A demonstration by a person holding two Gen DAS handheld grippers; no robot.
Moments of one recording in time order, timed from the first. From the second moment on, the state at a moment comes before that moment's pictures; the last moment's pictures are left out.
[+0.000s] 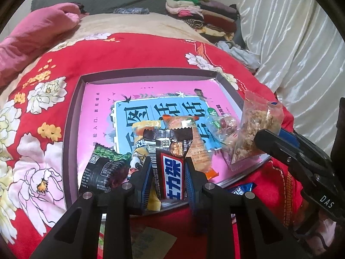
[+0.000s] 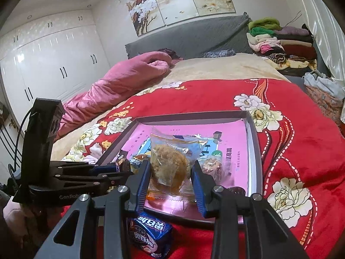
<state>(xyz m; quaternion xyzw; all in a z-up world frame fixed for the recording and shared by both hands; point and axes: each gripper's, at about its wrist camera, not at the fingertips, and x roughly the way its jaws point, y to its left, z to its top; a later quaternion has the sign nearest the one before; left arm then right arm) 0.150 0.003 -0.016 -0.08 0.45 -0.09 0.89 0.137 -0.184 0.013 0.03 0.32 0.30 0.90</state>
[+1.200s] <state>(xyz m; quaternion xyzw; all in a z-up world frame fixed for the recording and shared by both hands) 0.158 0.007 -0.023 -0.07 0.45 -0.07 0.89 0.148 -0.166 -0.003 0.02 0.35 0.32 0.88</state>
